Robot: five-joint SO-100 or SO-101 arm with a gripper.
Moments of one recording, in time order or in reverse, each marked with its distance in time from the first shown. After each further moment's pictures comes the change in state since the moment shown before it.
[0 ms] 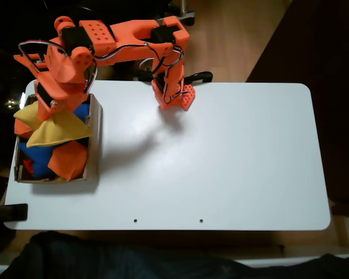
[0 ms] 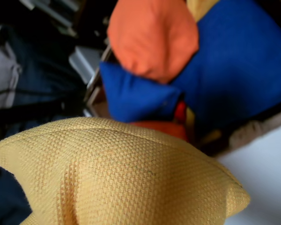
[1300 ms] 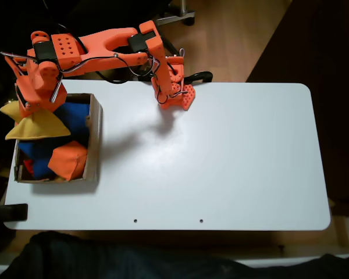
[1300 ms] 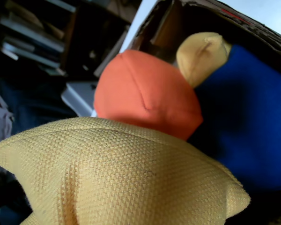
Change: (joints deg) arm 8.5 -18.5 -10.3 -6.4 1.1
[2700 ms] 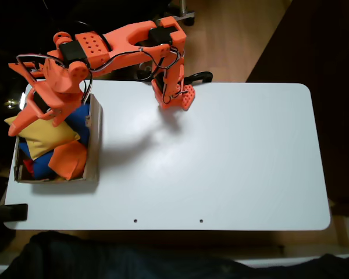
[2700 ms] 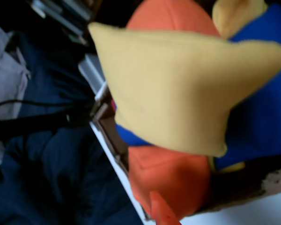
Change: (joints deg) arm -7.6 16.5 18.1 -5.6 -4.1
